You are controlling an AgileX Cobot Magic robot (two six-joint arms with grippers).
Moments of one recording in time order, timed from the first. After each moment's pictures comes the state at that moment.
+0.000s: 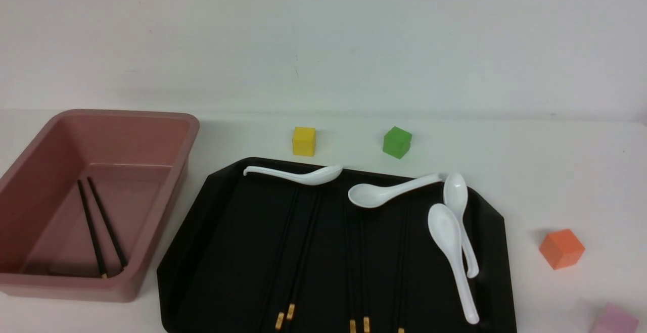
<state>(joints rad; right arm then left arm) 0.06 -0.01 0.02 0.01 0.37 0.09 0.13 0.12 -0.34 -0.35 0.61 -0.05</state>
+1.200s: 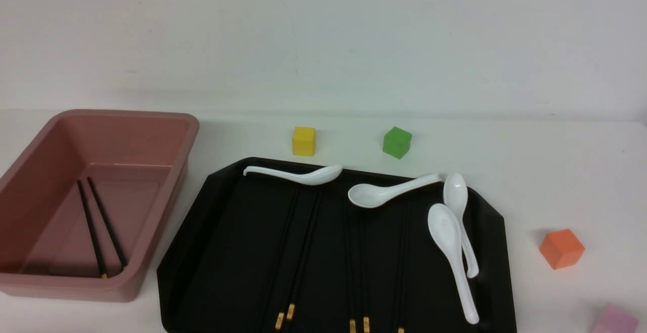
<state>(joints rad) 0.06 -0.01 0.02 0.01 0.37 0.09 -0.08 -0.01 0.03 -0.11 0.38 -0.20</state>
